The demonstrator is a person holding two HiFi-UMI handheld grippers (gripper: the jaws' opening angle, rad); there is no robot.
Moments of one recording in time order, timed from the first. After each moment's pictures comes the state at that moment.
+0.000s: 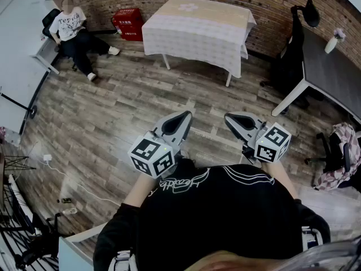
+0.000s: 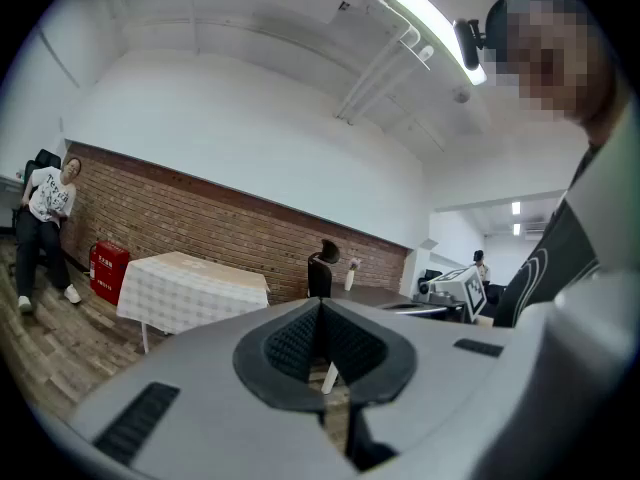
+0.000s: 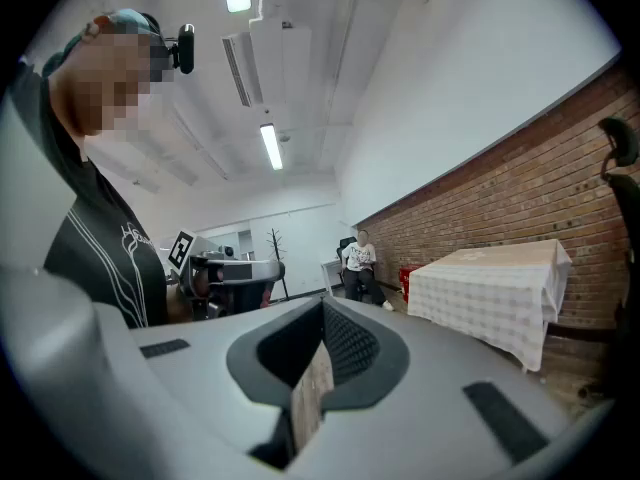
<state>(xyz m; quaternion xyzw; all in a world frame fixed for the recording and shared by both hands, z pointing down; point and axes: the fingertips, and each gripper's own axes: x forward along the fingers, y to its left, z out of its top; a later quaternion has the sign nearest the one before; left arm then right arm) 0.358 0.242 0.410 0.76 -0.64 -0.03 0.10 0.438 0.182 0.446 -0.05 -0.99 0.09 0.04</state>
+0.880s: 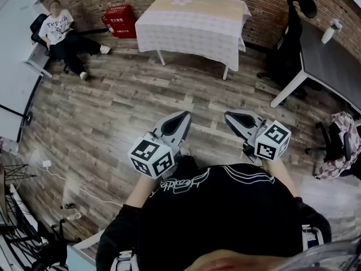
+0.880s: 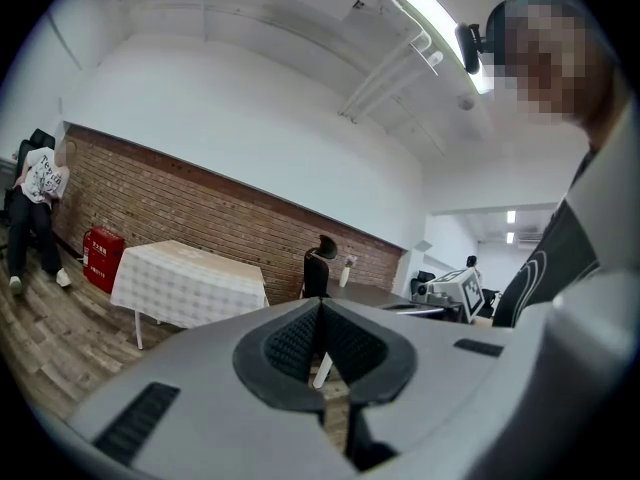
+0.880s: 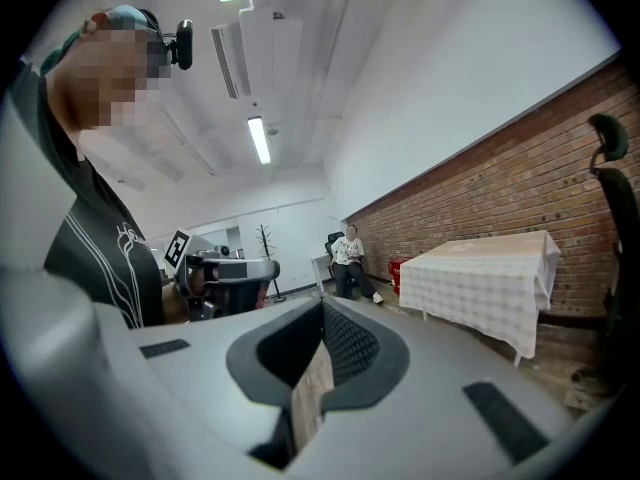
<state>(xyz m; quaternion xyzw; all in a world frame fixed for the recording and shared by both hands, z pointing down) 0.333 0.241 0.426 0.78 -0.62 -0.04 0.13 0.418 0.180 0.460 -0.01 -0.99 0.10 0.06</state>
